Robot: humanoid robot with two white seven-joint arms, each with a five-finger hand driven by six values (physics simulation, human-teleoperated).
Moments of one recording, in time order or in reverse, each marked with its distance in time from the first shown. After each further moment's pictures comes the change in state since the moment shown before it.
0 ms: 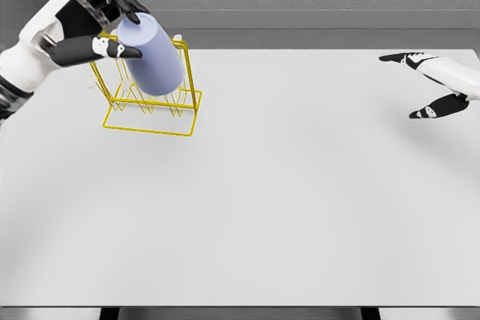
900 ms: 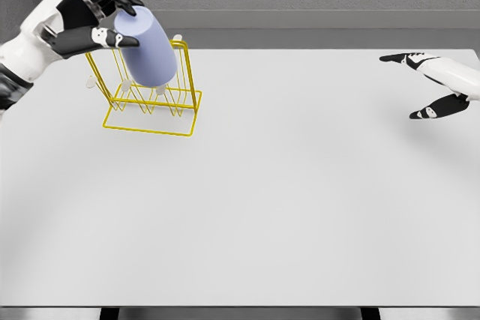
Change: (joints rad) left arm -0.046 -0.015 -0.005 0.091 -0.044 0.015 0.000; right arm 0.002 0.000 -0.001 0.000 0.000 0.000 0.001
